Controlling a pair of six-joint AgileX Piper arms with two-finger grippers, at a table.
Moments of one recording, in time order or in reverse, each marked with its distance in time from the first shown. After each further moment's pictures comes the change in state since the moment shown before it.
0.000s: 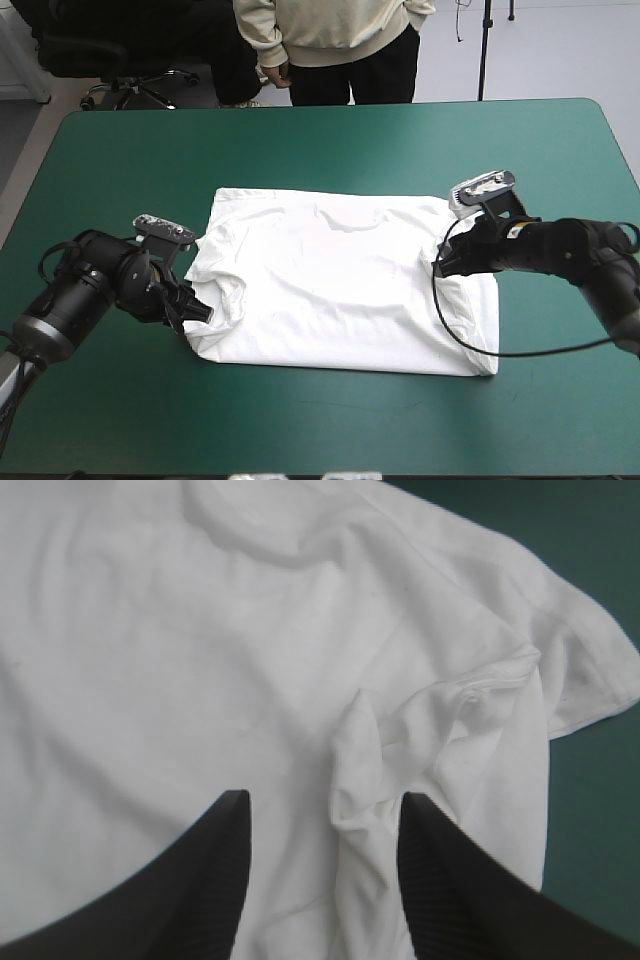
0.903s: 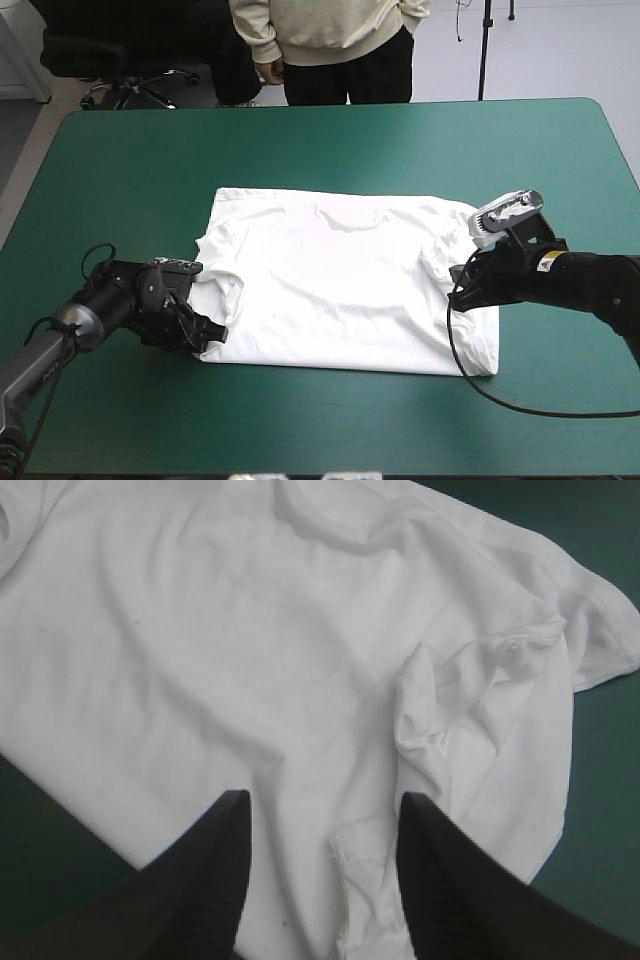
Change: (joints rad) left arm 0.113 0.177 0.254 -0.236 -0.261 0.064; right arm 0.000 -0.221 0.019 0.002 0.168 0.037
